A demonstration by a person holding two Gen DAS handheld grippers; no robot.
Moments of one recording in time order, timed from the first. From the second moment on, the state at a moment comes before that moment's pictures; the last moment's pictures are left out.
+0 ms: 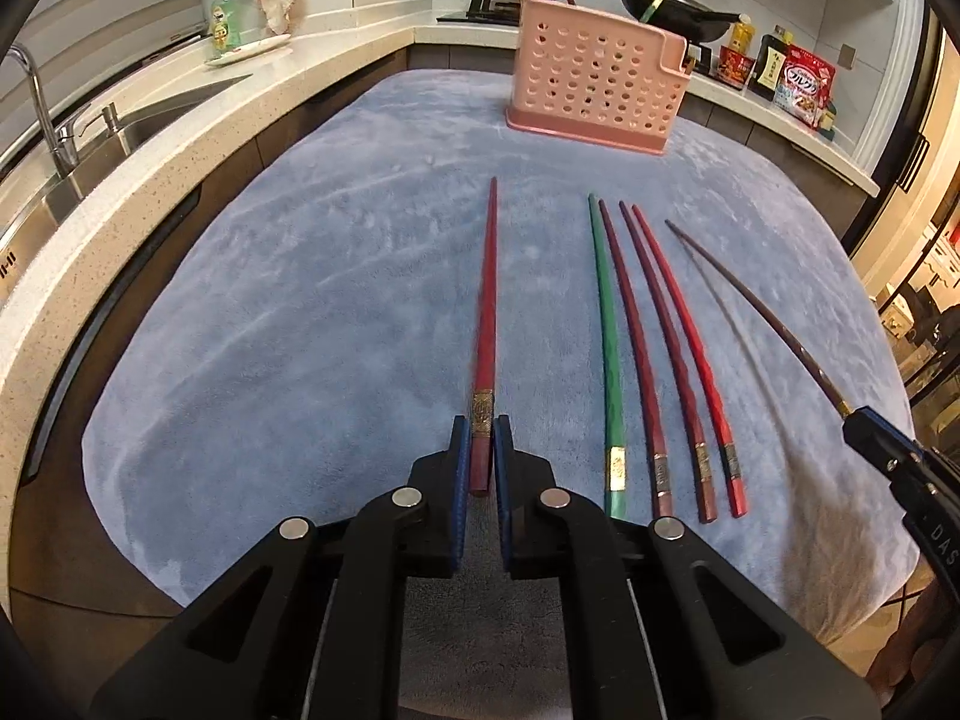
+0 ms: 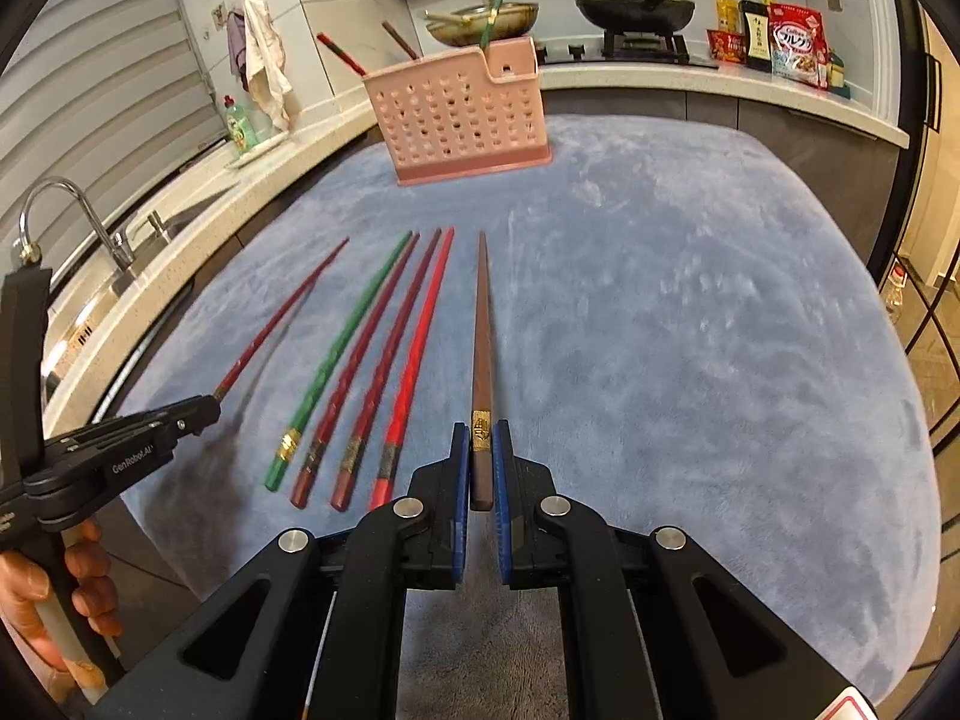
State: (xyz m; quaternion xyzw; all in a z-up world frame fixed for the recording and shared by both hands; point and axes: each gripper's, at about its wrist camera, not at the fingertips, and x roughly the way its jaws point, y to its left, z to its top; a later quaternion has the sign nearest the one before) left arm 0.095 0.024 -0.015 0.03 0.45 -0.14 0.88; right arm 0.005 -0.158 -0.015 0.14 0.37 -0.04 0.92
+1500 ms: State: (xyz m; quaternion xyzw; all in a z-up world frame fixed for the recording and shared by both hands) left arm 0.253 -0.020 0.215 0.01 0.26 -0.17 0.95; right arm 0.157 -0.241 0.216 0.16 0.14 -0.03 0.98
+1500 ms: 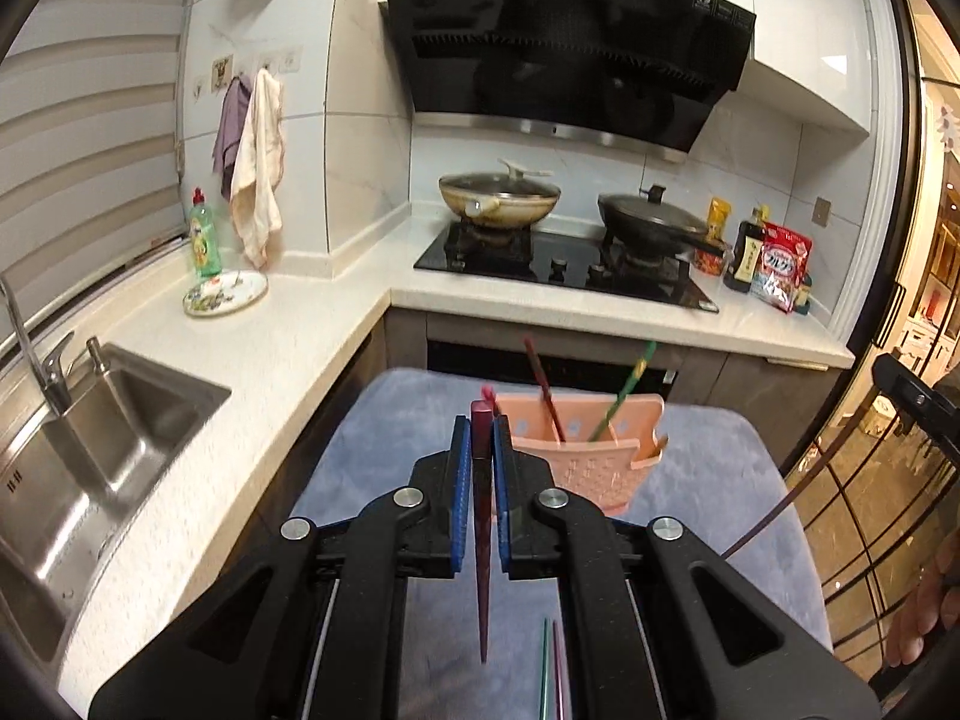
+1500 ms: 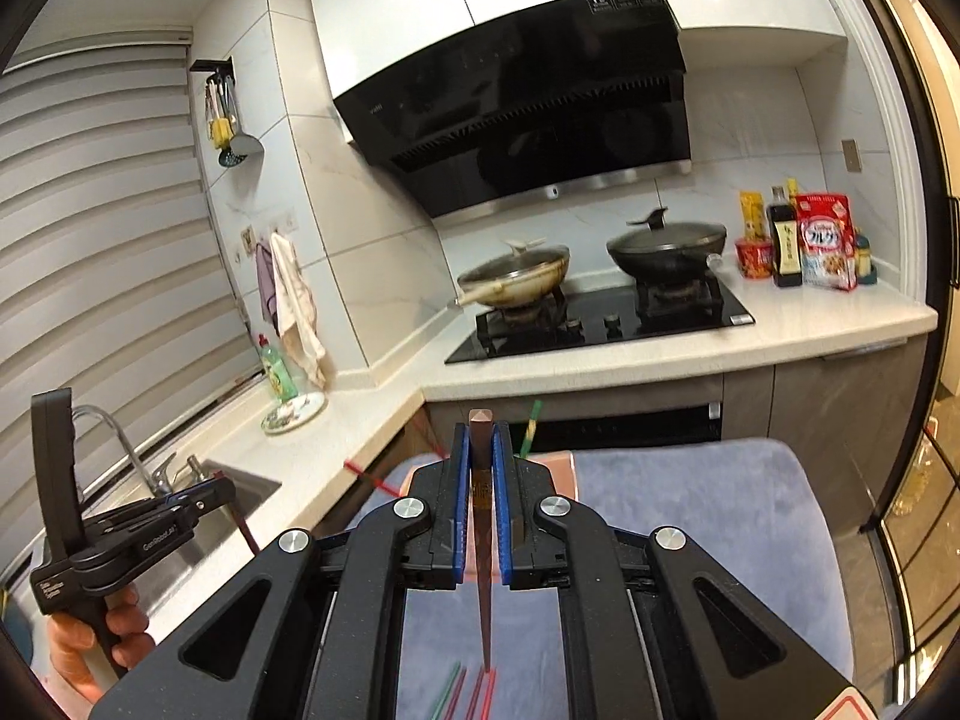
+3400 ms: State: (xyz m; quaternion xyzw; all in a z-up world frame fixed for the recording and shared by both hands) left arm 0.282 -0.043 0.203 0.01 0.25 -0.13 0.96; right arm 0.212 -0.214 0.187 0.12 0.18 -0.03 0.98
